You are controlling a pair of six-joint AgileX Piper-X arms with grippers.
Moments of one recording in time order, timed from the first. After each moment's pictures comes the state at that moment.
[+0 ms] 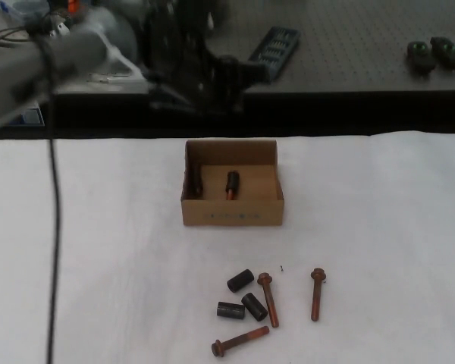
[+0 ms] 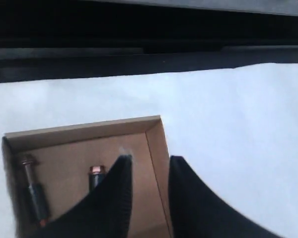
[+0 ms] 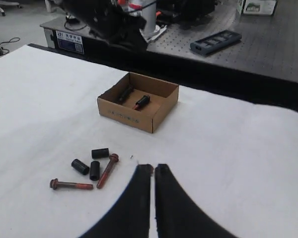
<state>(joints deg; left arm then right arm) -25.5 121.9 -106.8 12.2 10.3 -22.1 31.8 14.3 -34.8 48.9 -1.2 1.4</state>
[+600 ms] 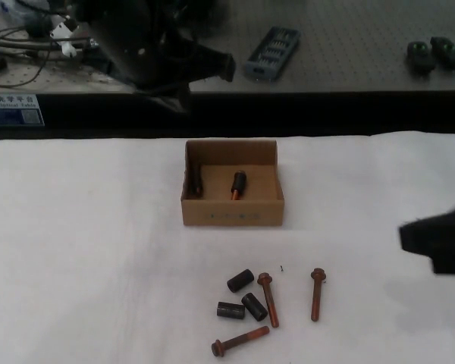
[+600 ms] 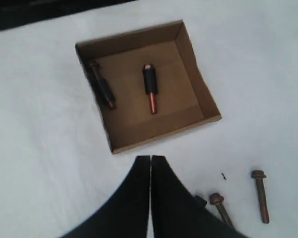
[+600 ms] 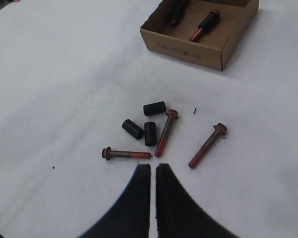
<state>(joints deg) -25.2 102.3 -102.6 39.4 6.8 -7.4 31.8 53.4 -44.5 40.8 -14.3 9.0</state>
